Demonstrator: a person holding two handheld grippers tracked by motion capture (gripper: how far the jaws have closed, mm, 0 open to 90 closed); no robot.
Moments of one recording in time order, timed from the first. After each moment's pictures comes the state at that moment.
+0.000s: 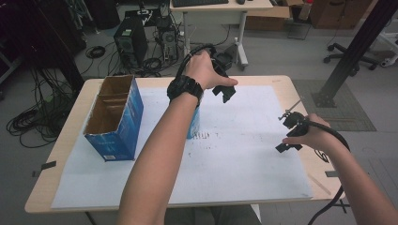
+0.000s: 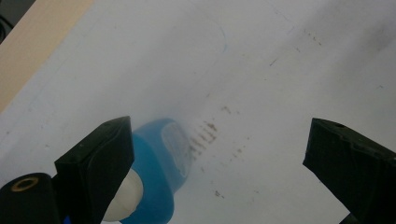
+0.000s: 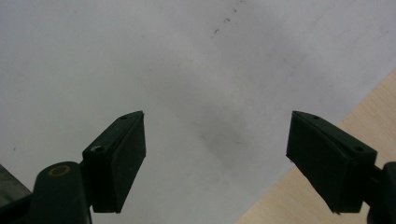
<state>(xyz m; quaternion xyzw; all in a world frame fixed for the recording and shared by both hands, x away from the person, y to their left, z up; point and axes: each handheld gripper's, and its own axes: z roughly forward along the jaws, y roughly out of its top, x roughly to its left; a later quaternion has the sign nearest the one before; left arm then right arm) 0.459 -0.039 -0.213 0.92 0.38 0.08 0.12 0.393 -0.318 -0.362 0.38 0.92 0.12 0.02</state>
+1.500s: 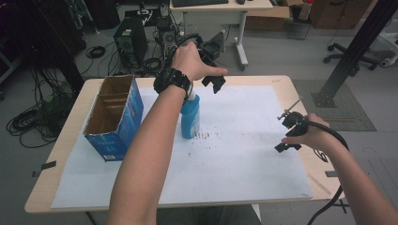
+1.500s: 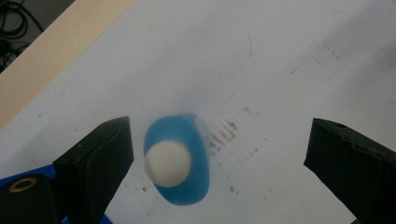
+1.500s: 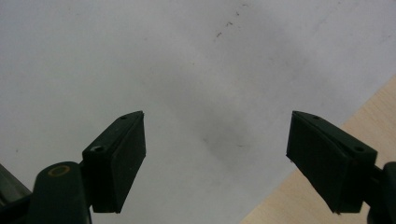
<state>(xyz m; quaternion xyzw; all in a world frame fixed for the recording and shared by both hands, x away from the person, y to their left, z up) 0.466 -0.004 -0.190 0.89 0.42 0.09 0.13 0.393 -0.315 -0.361 0.38 0.92 0.13 0.02</state>
